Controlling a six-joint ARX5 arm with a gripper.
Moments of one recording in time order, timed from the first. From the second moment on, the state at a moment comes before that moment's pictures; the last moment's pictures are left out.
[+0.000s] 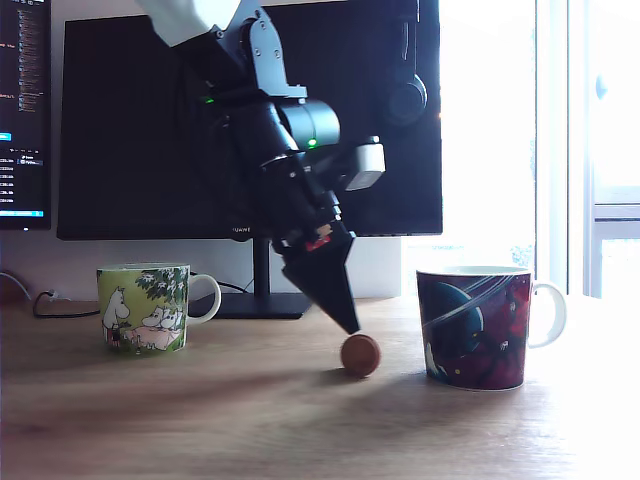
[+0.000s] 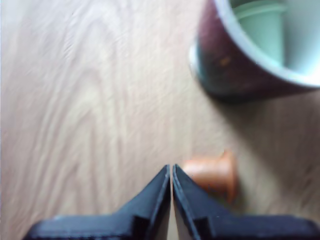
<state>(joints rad) -0.64 2.15 1.70 -0.83 0.38 0.68</state>
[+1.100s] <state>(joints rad) -0.62 2.15 1.63 -0.78 0.41 0.68</state>
